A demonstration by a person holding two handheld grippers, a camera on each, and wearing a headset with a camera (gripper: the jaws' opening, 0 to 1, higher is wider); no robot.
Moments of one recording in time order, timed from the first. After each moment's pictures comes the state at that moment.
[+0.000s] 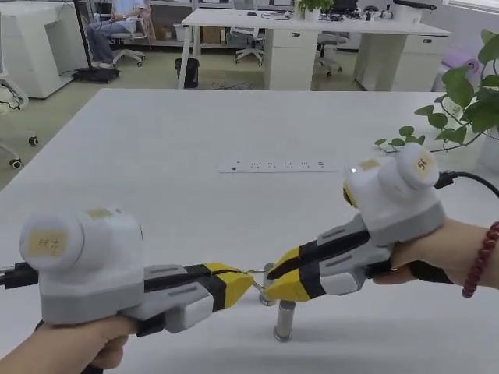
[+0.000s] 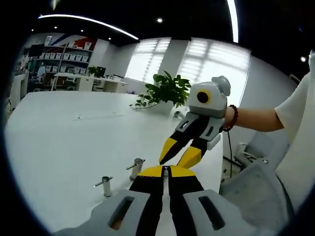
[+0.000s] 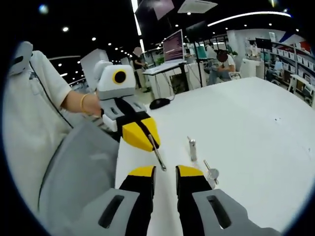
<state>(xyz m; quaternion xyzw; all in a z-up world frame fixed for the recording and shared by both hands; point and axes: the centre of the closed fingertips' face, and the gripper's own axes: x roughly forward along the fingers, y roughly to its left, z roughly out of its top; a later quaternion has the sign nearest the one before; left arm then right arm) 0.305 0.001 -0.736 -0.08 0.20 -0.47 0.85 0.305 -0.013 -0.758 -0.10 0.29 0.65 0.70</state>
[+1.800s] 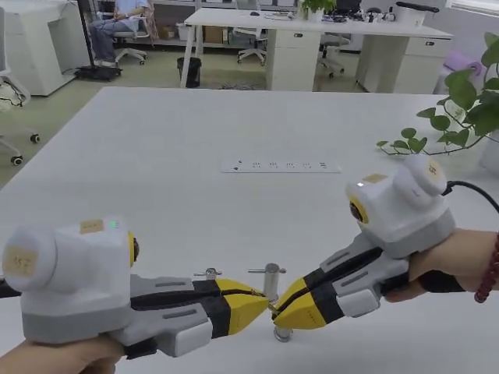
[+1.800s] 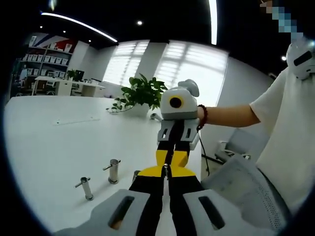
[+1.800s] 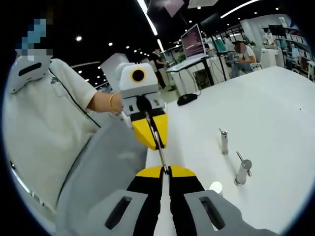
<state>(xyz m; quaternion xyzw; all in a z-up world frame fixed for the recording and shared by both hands) 0.274 -0.011 -0.725 -0.09 0.17 -0.55 0.81 0.258 -0.013 -0.754 -0.04 0.32 0.72 0.61</state>
